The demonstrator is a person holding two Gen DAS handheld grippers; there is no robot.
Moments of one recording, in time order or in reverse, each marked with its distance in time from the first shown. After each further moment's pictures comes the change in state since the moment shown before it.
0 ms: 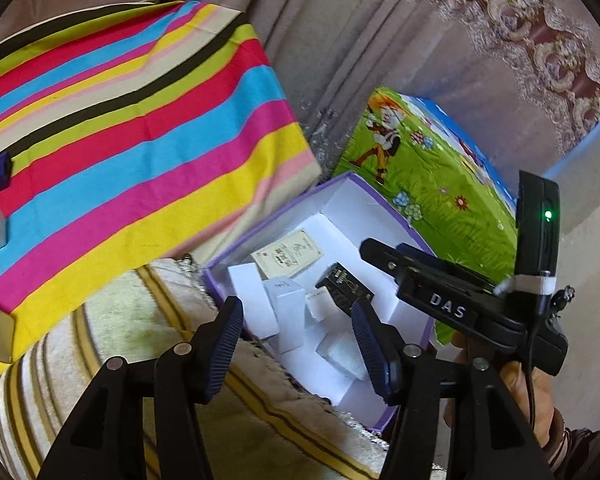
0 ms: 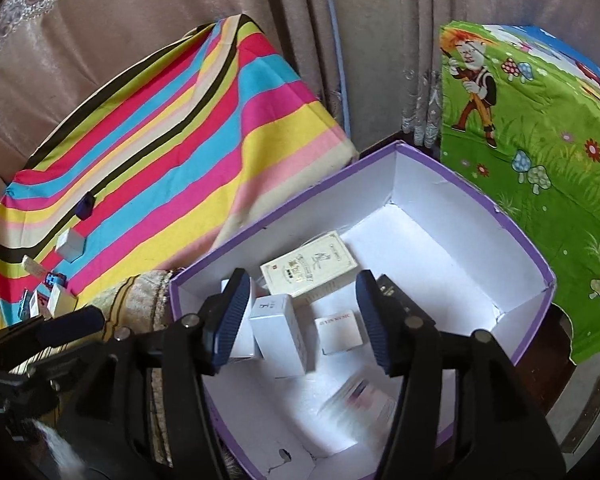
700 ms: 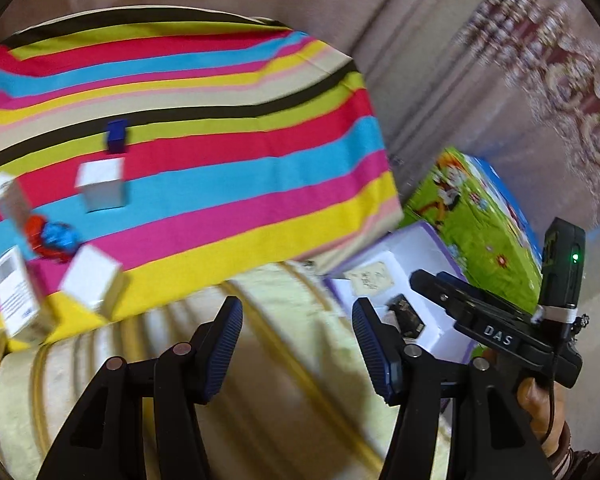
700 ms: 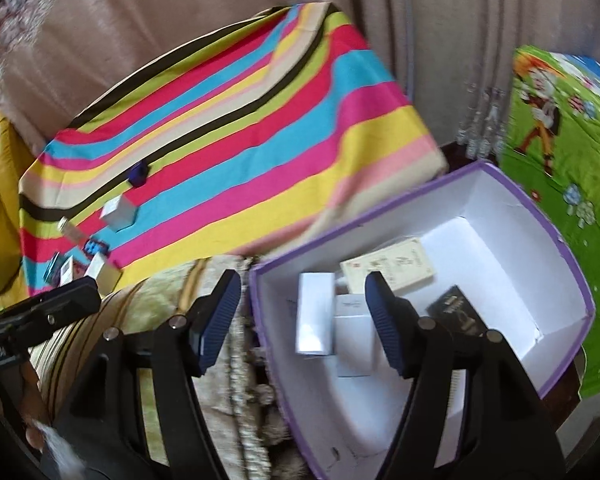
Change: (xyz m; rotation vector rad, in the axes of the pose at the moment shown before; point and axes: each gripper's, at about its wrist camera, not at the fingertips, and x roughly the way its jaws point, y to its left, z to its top) left arm -0.069 0.088 -0.027 -0.207 -0.125 0.144; right arm 0.003 0.070 -0.001 -0.156 0.037 0.139
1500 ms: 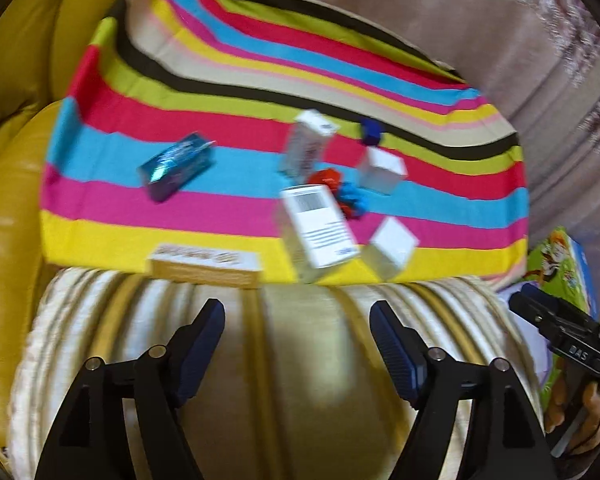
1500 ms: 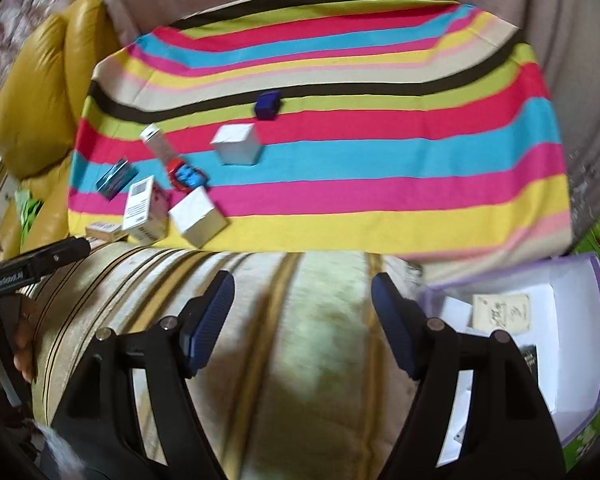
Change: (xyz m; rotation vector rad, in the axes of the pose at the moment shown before) left arm -0.090 0.168 -0.052 -0.329 -0.050 0.338; right arm 0.035 0.141 -0.005 -0.380 0.140 0.167
